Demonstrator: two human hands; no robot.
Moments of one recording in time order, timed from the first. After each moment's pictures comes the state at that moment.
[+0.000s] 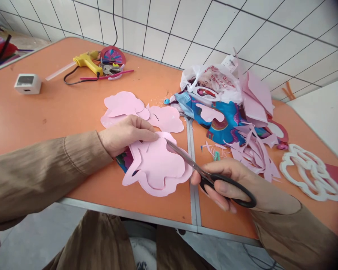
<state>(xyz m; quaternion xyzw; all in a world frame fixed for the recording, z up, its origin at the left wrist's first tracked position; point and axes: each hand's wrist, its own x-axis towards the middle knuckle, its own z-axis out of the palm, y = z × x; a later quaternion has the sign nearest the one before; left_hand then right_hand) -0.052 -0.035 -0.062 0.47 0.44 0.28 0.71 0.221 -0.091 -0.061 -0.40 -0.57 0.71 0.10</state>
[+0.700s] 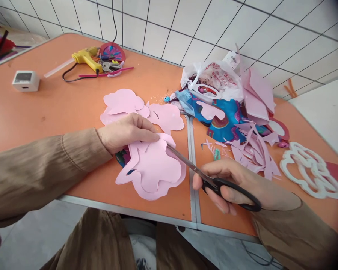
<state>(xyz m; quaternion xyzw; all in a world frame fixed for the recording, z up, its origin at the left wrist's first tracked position) -0.057 -0.033 -0.064 0.54 0.41 0.26 0.69 0.225 -0.090 -0.061 -0.40 -0.54 0.74 0.06</state>
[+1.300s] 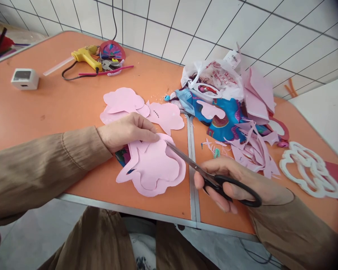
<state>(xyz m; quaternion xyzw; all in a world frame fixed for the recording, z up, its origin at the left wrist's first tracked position) -0.056 -0.032 -0.065 0.55 0.41 0.24 0.68 0.228 -0.090 -0.063 -0.36 -0.55 0.75 0.07</state>
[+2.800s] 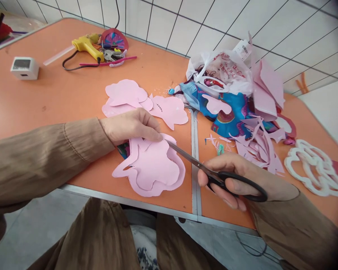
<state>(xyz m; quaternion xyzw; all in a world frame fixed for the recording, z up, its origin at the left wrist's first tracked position) -0.057 -0.028 -0.065 0.57 0.38 0.18 0.71 0.234 -0.086 -0.069 -0.33 -0.53 0.78 0.05</state>
